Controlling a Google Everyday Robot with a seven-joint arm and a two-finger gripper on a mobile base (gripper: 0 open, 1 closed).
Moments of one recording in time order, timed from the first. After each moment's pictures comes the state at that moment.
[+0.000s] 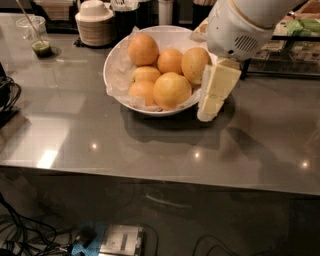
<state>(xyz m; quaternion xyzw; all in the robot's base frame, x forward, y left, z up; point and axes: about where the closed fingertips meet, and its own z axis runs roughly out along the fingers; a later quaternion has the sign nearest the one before) 0.493 -0.084 0.991 -0.70 0.67 0.01 0.23</state>
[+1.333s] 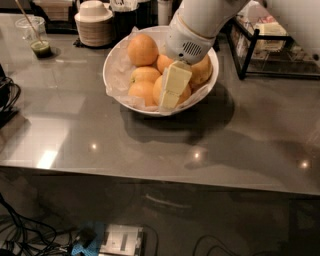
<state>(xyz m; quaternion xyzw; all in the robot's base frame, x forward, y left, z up) 0.549 -0.019 0.945 -0.69 0.69 0.09 0.21</state>
